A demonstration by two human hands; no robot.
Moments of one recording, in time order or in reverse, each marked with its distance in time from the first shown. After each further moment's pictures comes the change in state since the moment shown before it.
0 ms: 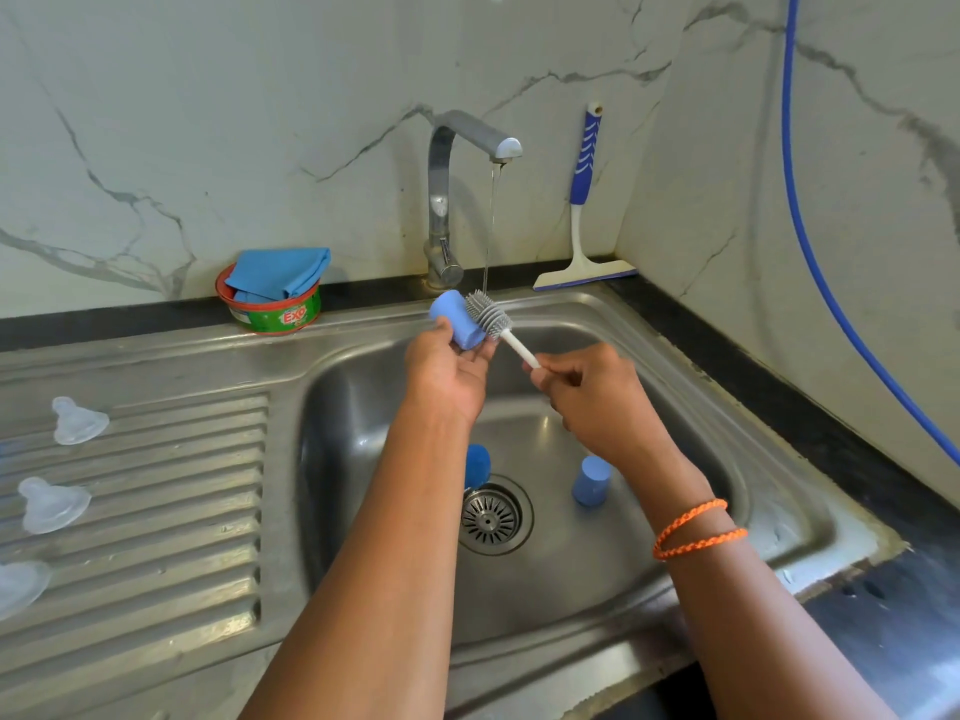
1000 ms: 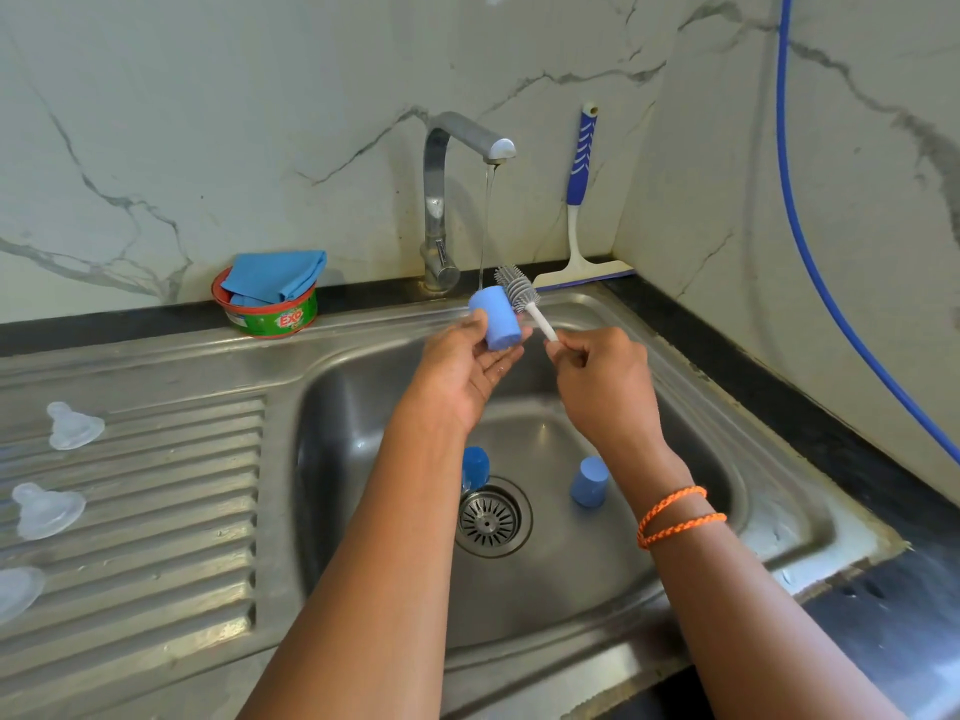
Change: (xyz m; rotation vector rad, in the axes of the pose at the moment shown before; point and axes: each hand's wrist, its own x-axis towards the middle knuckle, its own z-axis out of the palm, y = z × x) left_hand -0.013 -0.005 0.003 0.299 -0.182 -0.061; right_hand 0.008 -0.003 0.001 -0.046 0.204 0.079
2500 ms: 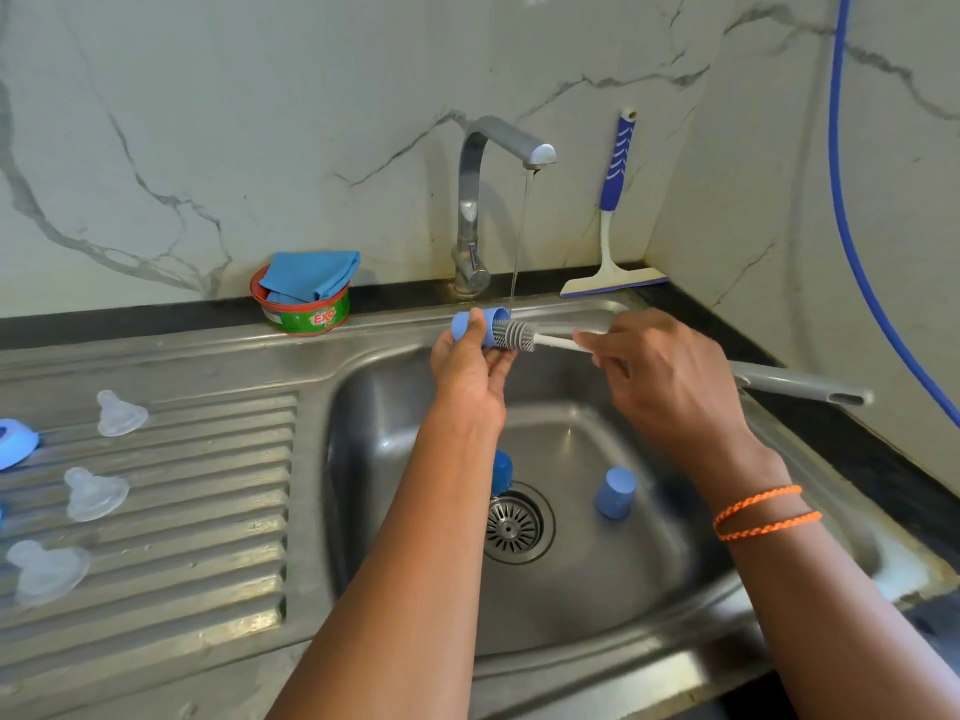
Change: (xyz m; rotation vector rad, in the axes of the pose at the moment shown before) left_hand 0.010 -0.001 -0.009 -0.195 0.258 0.145; right_hand 0.013 0.002 -0.034 -0.560 0.110 -0.595
